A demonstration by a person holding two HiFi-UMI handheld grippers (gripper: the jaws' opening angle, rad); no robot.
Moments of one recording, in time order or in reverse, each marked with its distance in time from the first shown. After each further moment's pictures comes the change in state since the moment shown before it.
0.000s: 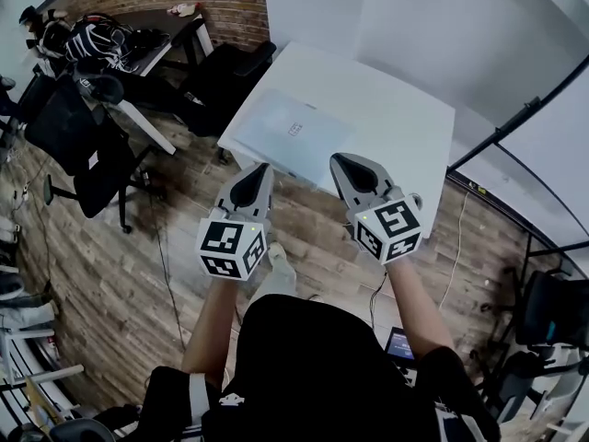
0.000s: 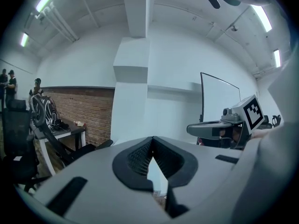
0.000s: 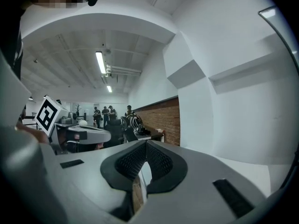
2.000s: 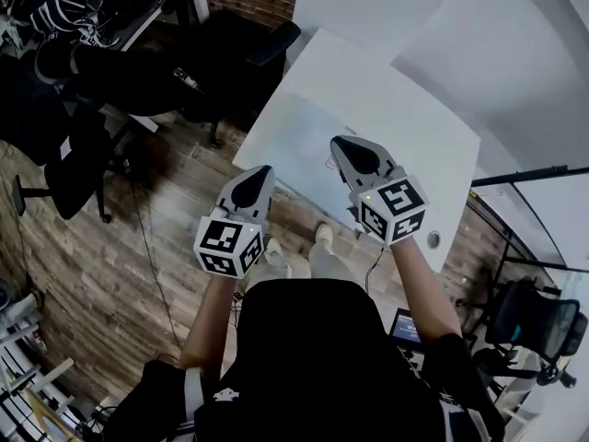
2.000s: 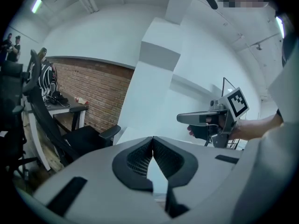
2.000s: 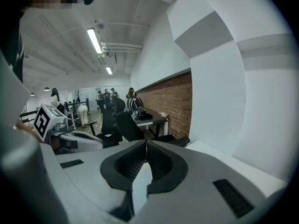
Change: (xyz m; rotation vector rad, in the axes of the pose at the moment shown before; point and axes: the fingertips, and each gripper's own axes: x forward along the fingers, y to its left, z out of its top) left arm 0.110 0.212 -0.063 -0.221 0.110 -0.059; right arm 0.268 -0.039 -0.020 -0.020 0.247 0.059
